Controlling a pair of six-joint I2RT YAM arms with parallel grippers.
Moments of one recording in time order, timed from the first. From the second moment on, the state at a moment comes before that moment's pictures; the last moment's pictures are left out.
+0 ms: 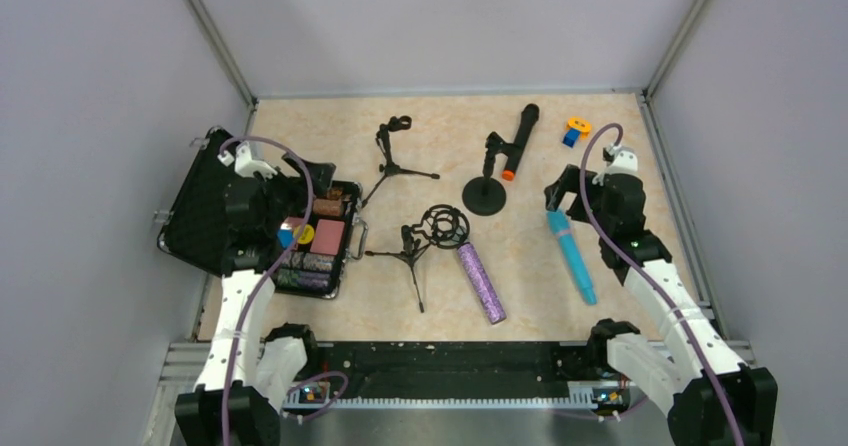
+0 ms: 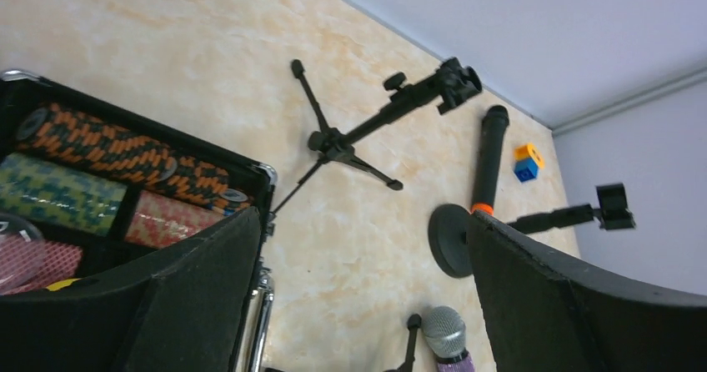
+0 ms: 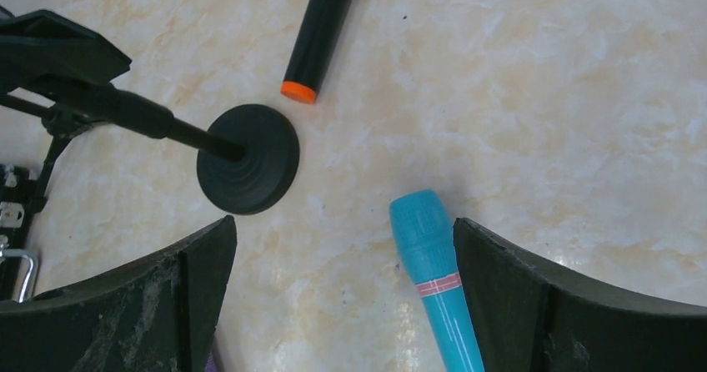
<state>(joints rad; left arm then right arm) 0.12 0.85 0.65 0.00 0.28 -0.63 0.15 0.89 0.61 -0.14 0.05 0.38</state>
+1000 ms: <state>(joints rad) -0.40 1.23 1.17 -0.51 0.14 -0.36 0.15 0.95 0.65 -0.28 -0.27 0.38</state>
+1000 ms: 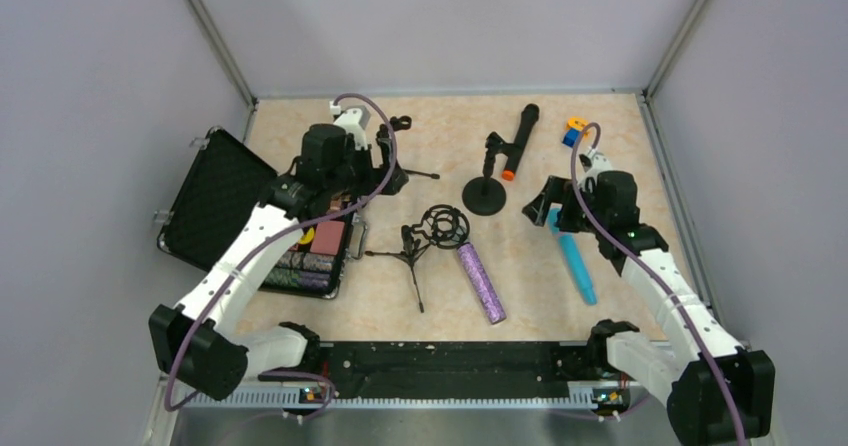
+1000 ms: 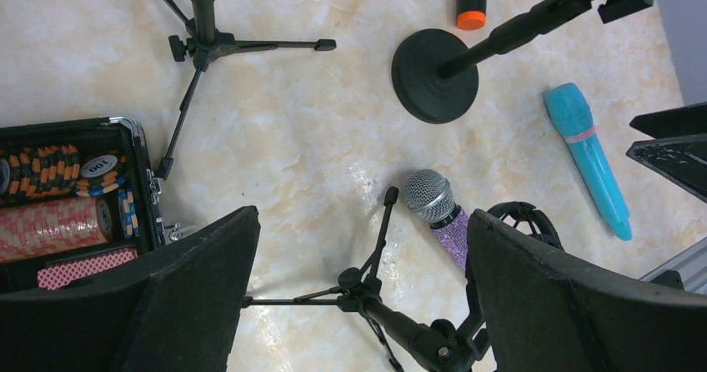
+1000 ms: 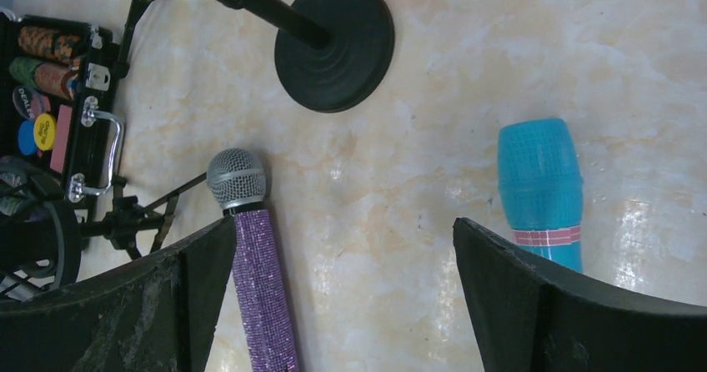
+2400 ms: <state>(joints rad) -0.41 0.91 0.92 -0.12 0.17 -0.41 0.90 1.14 0.54 -0.27 0.17 0.55</state>
